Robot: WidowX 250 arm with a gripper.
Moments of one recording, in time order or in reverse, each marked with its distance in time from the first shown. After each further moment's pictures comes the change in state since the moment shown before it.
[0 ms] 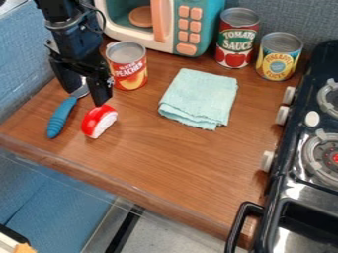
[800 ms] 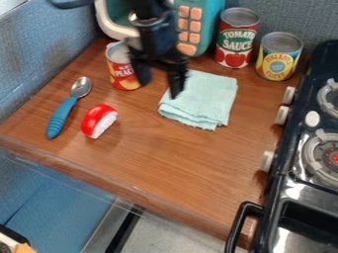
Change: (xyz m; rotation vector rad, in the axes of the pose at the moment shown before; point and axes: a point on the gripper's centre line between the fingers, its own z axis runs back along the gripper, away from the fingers) arm 0.087 -0.081 -0.023 -0.043 -0.037 -0.044
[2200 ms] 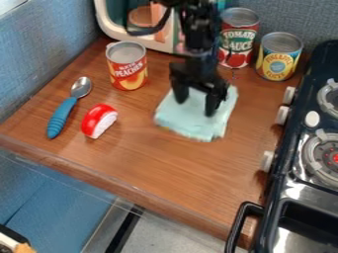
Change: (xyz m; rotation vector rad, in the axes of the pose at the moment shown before) arm 0.015 -0.029 -0.067 0.003 0.105 0.023
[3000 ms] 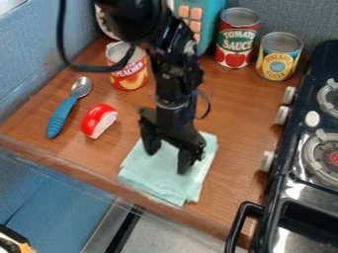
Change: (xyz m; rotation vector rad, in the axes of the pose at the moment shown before) arm -0.099 -0.019 0.007 0.058 0.053 -0.032
